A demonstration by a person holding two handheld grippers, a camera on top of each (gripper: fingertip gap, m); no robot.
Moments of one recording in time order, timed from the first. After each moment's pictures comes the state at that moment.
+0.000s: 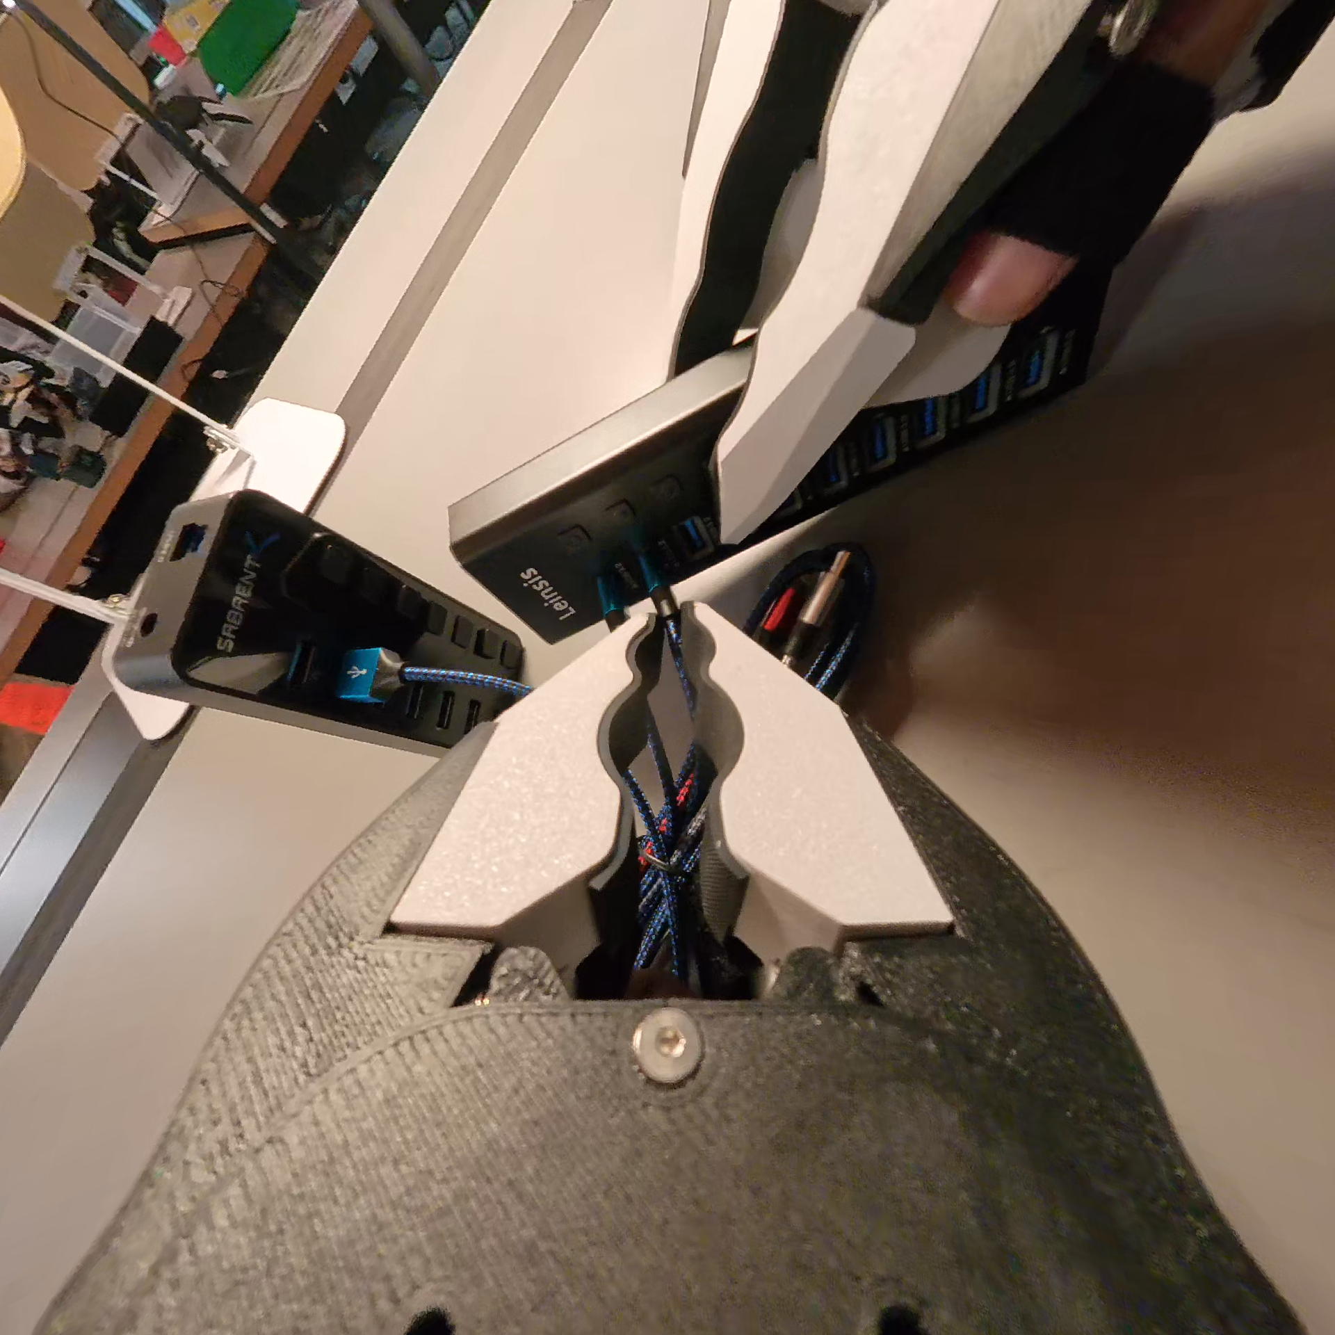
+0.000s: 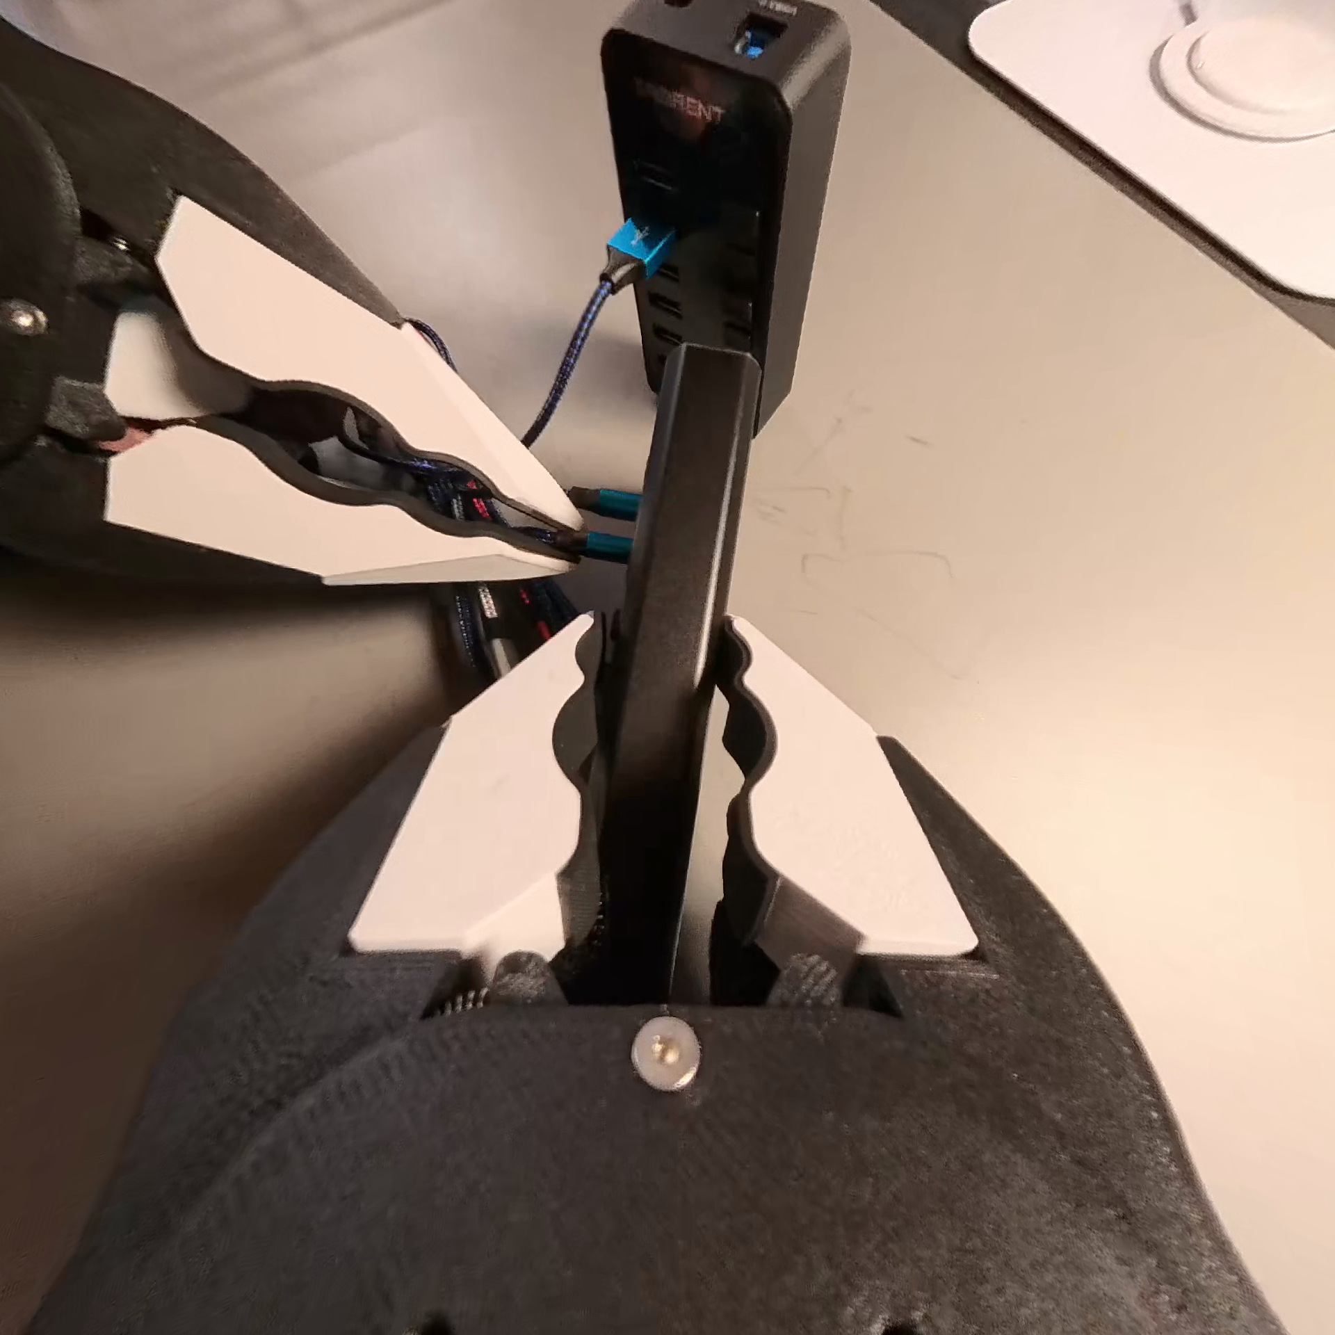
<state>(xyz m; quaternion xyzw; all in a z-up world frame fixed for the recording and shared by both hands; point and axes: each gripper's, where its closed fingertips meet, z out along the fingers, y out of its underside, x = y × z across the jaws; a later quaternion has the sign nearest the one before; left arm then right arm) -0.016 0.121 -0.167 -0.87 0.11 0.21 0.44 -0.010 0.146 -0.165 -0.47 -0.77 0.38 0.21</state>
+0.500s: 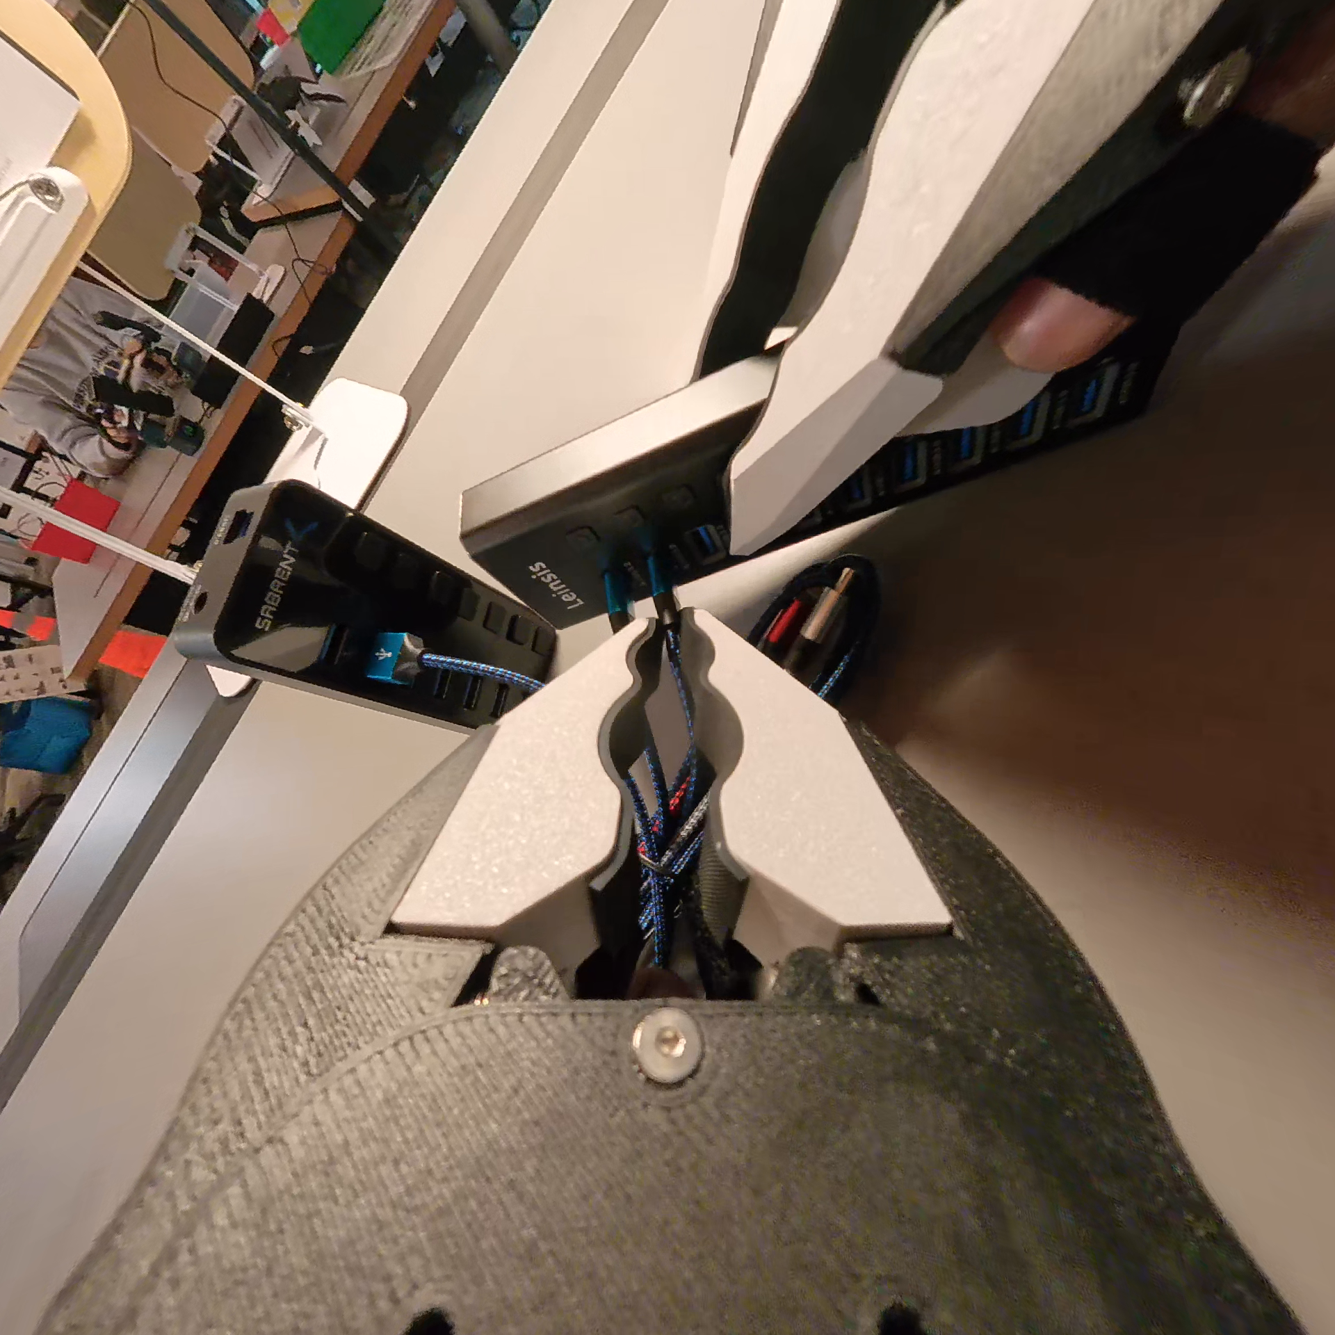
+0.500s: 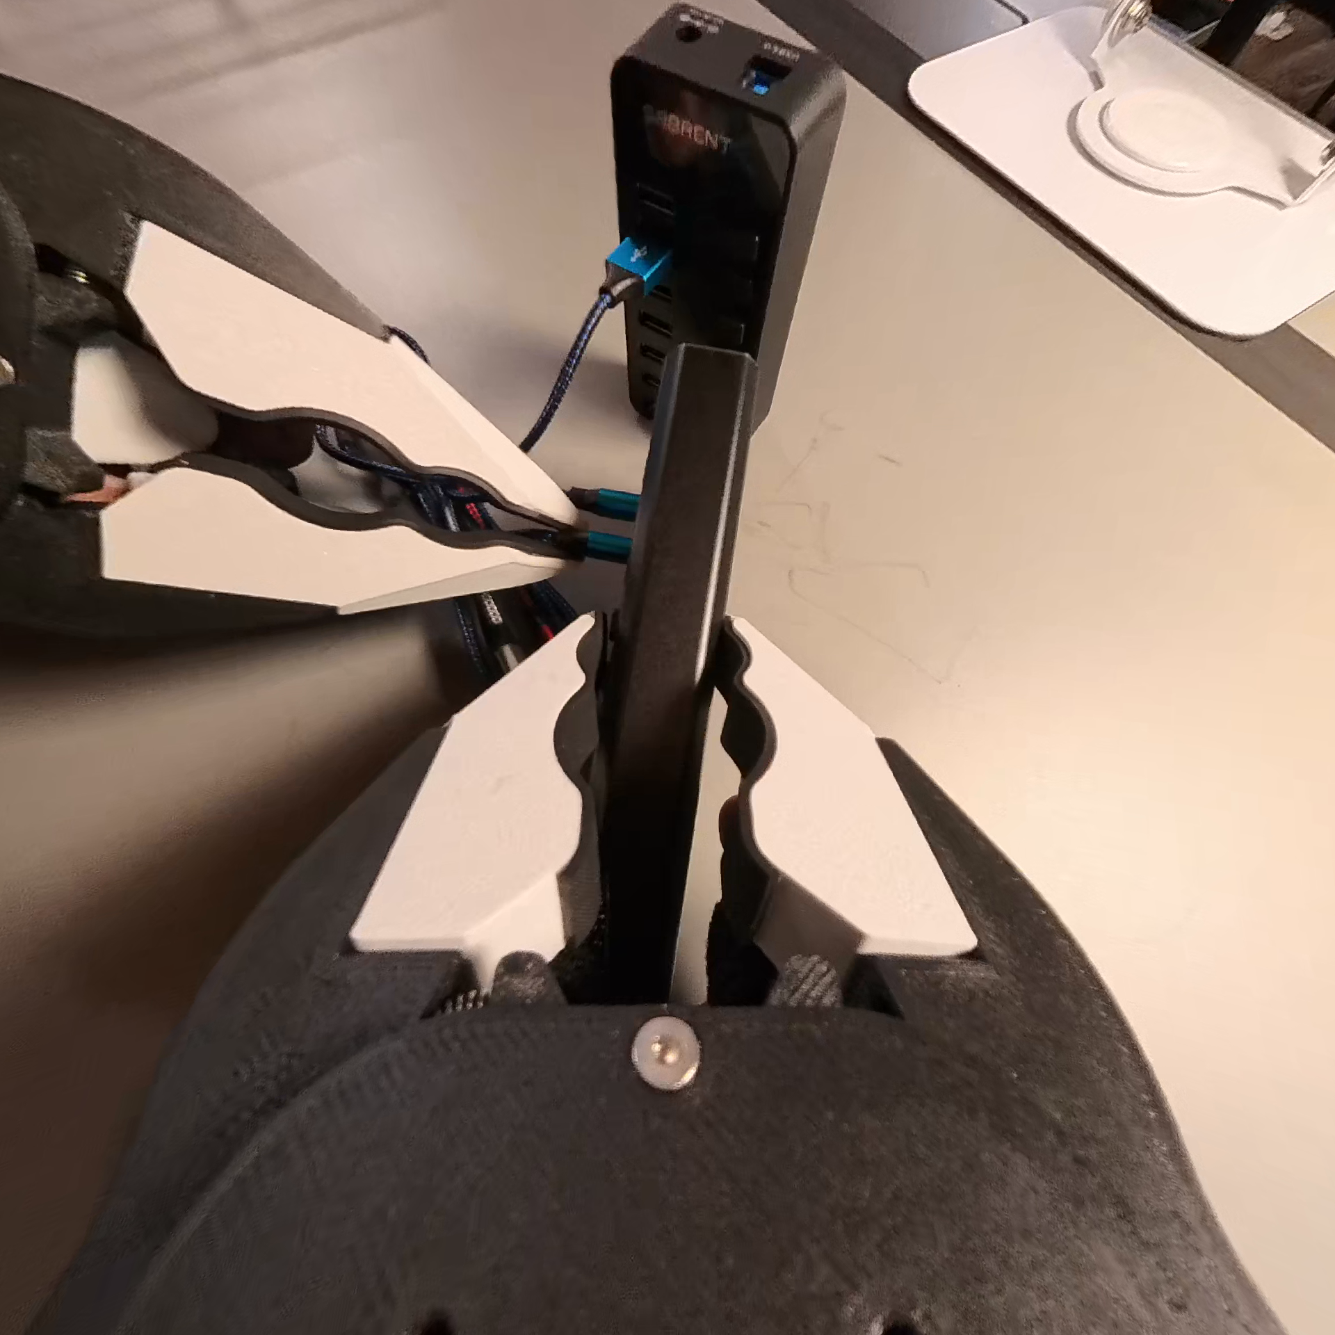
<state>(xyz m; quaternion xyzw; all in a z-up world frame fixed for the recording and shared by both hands) -0.022 0.120 -0.164 -0.86 0.08 0.26 0.43 -0.012 0.143 -0.162 -0.48 -0.75 0.37 0.25</state>
